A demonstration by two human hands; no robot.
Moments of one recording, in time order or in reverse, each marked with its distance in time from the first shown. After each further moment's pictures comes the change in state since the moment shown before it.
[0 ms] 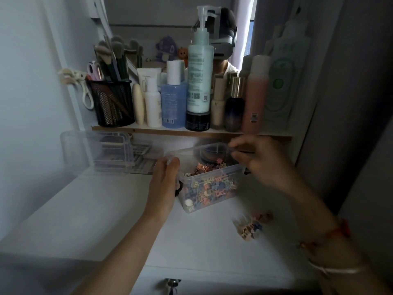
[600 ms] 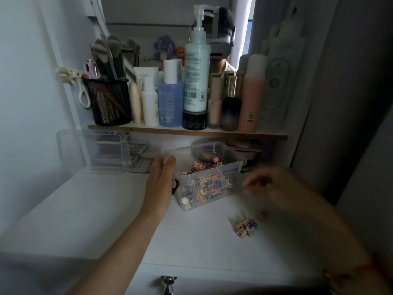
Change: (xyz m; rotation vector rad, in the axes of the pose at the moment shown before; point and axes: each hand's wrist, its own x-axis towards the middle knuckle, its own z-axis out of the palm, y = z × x) left_hand -0.001 0.000 0.002 0.000 -0.003 0.015; right_hand -0.041 0.017 -0.017 -0.057 -0.273 0.143
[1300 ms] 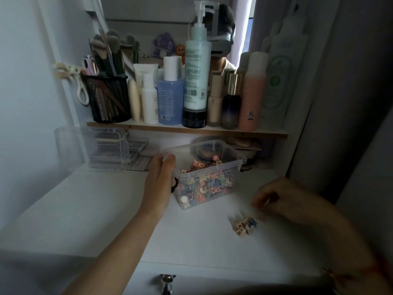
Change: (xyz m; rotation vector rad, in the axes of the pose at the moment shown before) left_hand 0.001 0.001 0.001 -0.024 0.015 0.000; right_hand -0.002 0.032 0.000 -0.167 -0.228 0.132
